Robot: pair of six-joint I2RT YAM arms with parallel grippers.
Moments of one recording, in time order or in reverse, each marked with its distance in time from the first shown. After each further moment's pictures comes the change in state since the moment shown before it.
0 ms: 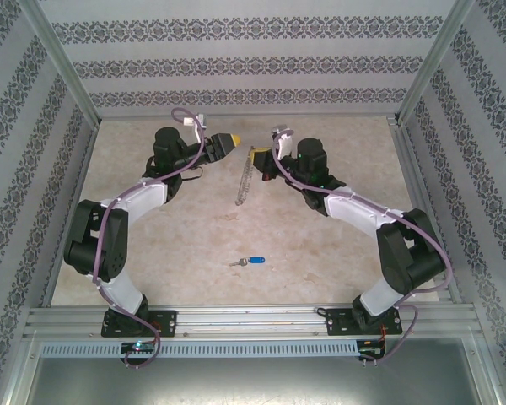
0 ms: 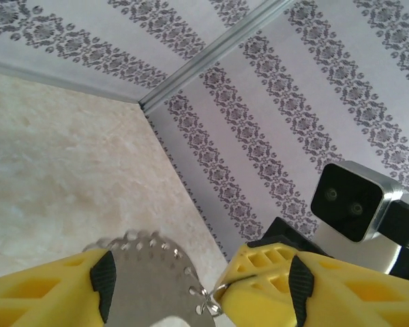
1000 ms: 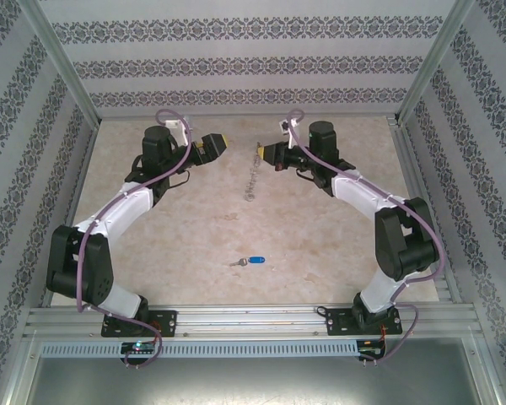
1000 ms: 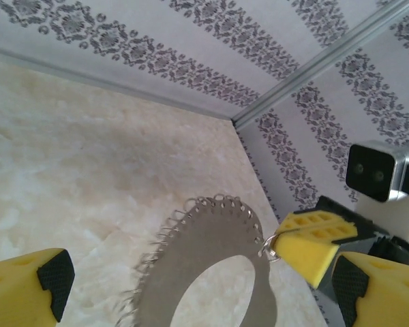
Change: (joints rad) left arm 0.025 -0.190 0.005 -0.408 -0.230 0.211; right arm -0.147 0.098 0.137 -0.140 -0.323 0.040
